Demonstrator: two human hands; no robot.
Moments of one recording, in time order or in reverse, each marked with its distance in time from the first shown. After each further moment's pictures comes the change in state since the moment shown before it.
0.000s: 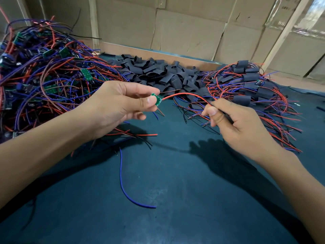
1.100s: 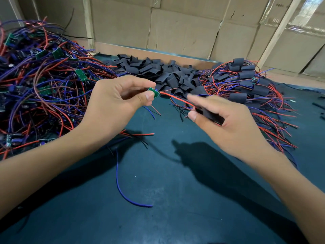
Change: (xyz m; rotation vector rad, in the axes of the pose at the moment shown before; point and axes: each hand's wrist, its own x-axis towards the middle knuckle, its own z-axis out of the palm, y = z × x) left_hand -0.007 -0.004 0.020 0.302 0.238 0.367; right_hand 0.002 -0.036 0.003 0.107 0.019 0.033
